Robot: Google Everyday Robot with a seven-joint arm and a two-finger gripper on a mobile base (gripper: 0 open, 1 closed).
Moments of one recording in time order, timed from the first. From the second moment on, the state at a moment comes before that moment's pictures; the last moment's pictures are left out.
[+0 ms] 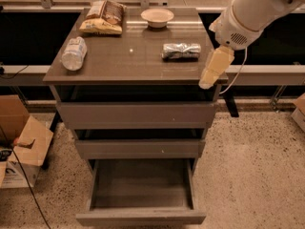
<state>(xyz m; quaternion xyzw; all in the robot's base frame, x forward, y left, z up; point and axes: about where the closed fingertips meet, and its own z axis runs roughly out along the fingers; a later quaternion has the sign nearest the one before) 0.602 -0.165 0.934 -0.60 0.76 -0.02 0.26</state>
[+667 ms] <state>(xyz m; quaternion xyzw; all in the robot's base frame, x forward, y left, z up) 0.662 -0.158 0.915 -0.59 0.76 -0.01 0.27</state>
